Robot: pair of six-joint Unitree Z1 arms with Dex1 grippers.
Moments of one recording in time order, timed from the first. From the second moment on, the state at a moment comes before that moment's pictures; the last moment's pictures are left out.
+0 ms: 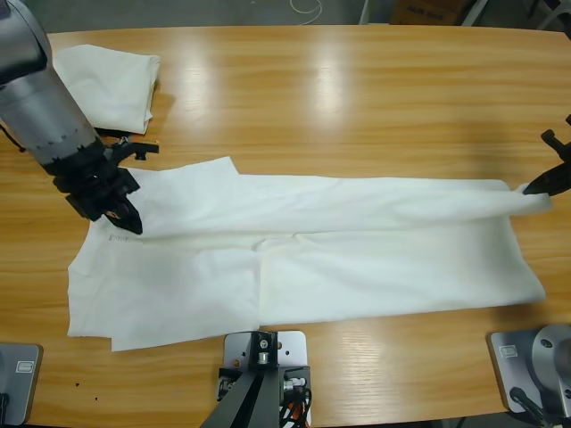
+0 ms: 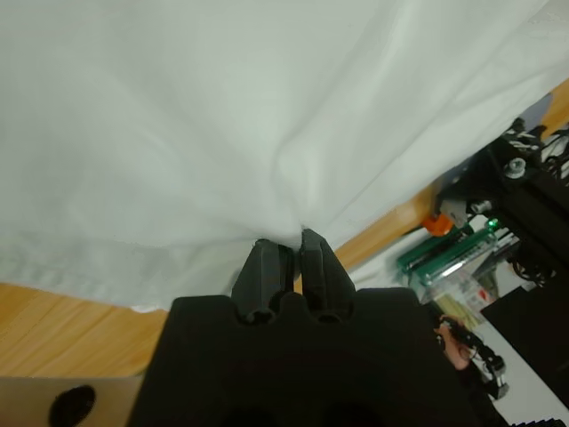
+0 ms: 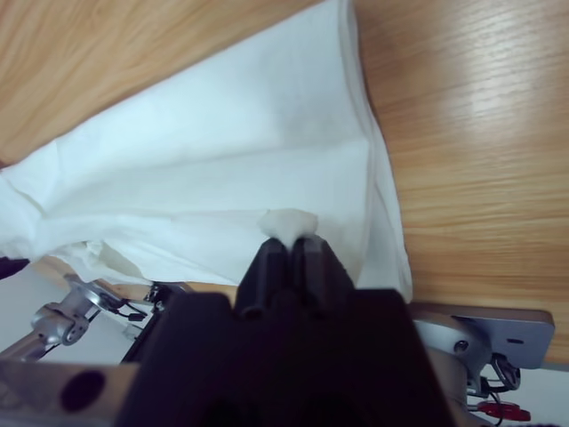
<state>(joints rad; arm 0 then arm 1) -0.54 2.03 -1.38 1.19 -0.41 0.03 -0.31 1.75 -1.10 1.12 0.40 0.05</state>
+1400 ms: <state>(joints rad) -0.68 1.91 -1.32 1.07 -0.42 -0.14 0.20 1.72 -1.04 0.78 0.22 0.22</state>
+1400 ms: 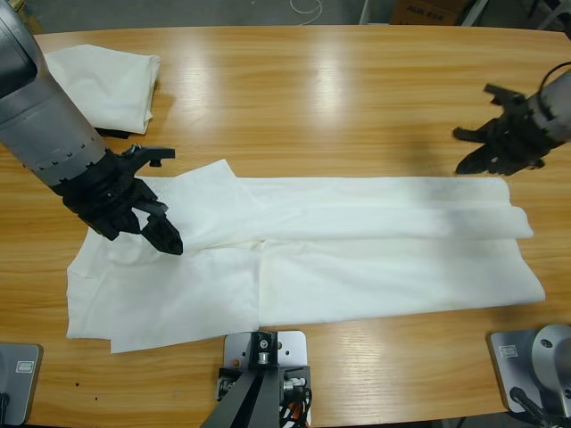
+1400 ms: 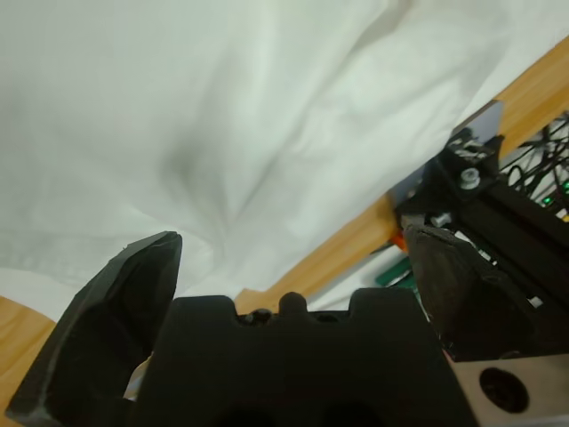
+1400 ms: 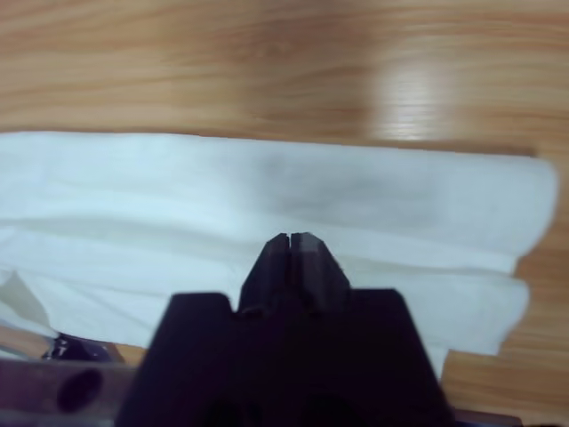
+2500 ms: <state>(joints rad) -0.68 1.85 -1.23 1.02 -0.40 -0.17 0.49 1.71 -0.85 0.82 0.34 0.50</state>
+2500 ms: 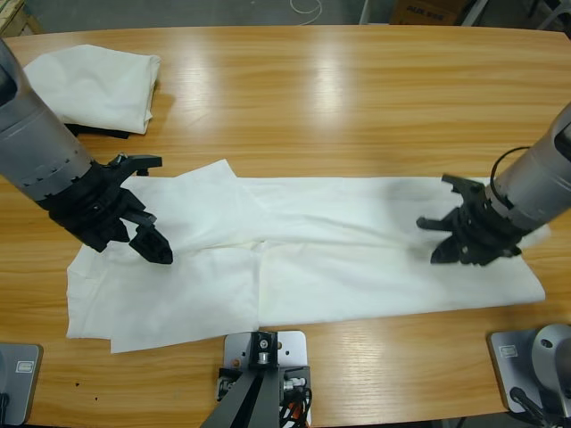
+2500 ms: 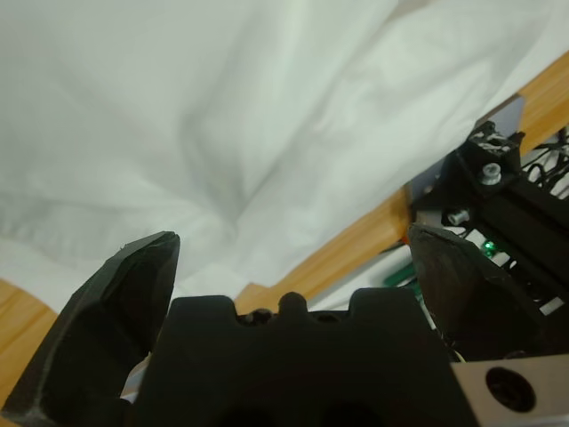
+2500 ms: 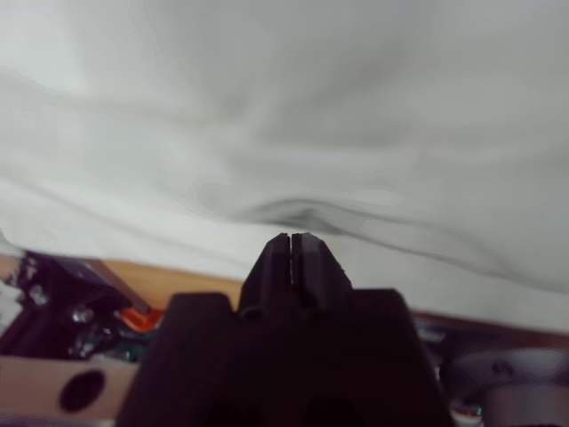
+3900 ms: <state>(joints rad) -0.59 1.55 -0.90 0.82 -0.27 -0.47 0.76 2.01 -1.24 0.57 0.34 0.65</state>
